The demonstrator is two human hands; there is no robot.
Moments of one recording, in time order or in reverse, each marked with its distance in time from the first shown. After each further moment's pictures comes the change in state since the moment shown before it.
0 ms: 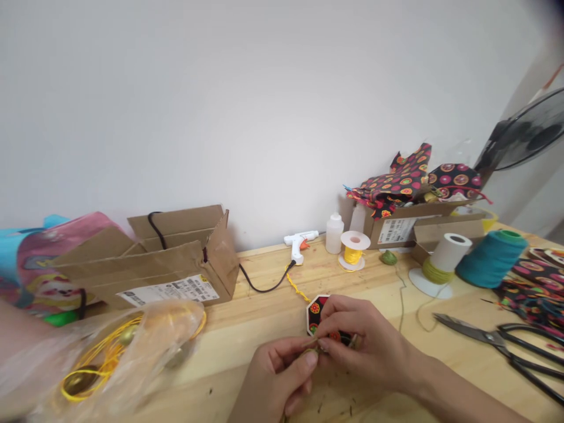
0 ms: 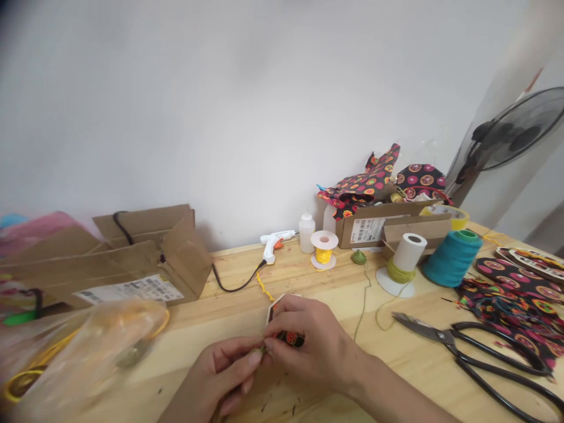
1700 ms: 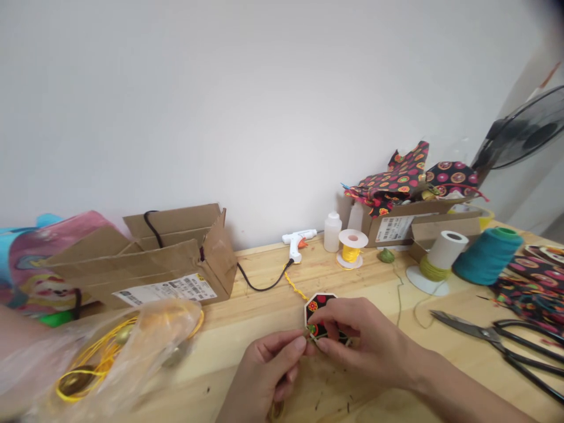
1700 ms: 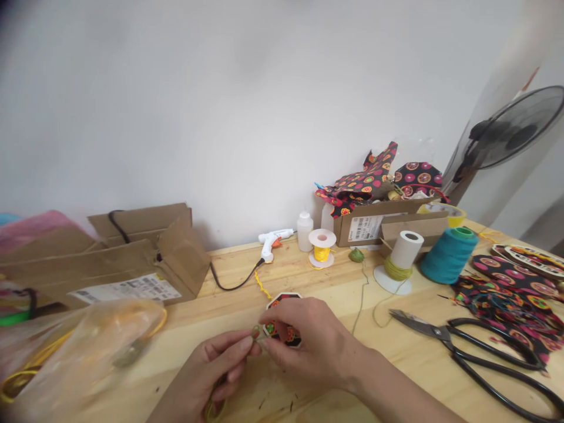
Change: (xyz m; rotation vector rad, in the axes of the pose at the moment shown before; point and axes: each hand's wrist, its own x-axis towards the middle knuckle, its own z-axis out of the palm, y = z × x) left_hand -0.001 0.009 0.000 -0.087 0.095 -0.004; right_hand 0.000 -0.005 -0.006 -0.164 -0.091 0.050
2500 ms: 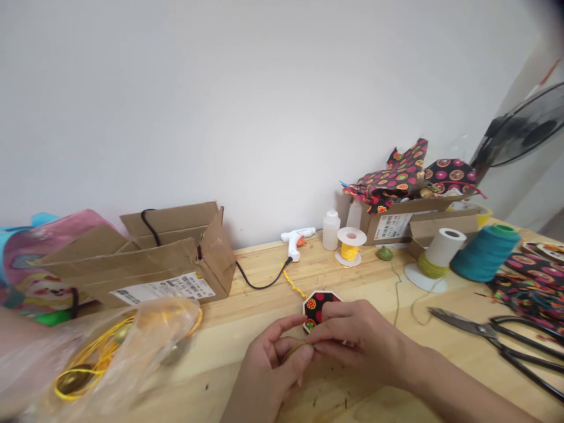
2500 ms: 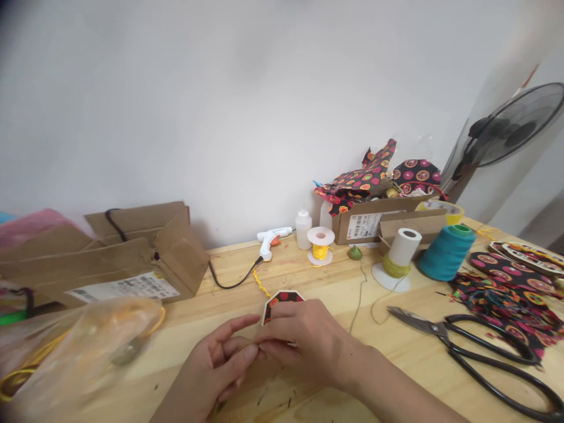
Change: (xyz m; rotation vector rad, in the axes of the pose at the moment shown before) left_hand -0.002 -0.002 0.005 0.140 0.025 0.091; right_hand -0.002 0.007 0.002 -0.048 -0.038 -0.196
